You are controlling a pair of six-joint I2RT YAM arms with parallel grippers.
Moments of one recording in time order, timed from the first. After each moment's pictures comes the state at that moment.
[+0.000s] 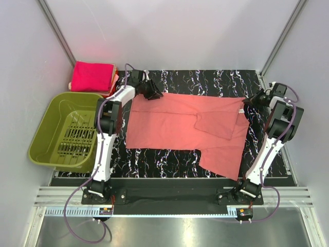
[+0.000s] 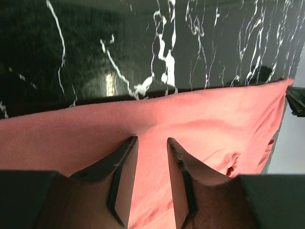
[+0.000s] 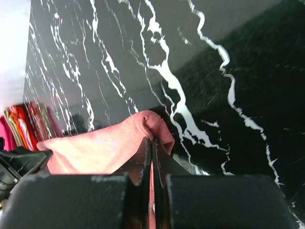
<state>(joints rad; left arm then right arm) -0.23 2.50 2.02 -0.32 0.52 -0.66 -0.45 2.34 1.65 -0.19 -0.65 0.51</state>
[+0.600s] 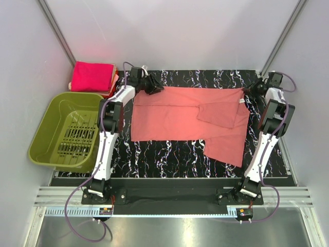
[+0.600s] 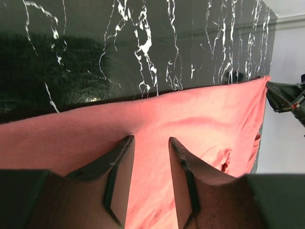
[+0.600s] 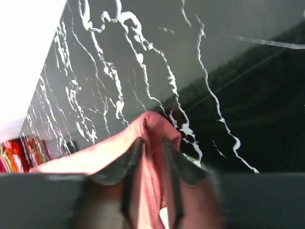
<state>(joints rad) -0.21 2.65 2.22 -0.20 0.56 -0.75 -0.39 2.54 2.04 -0.26 -0.52 0.59</state>
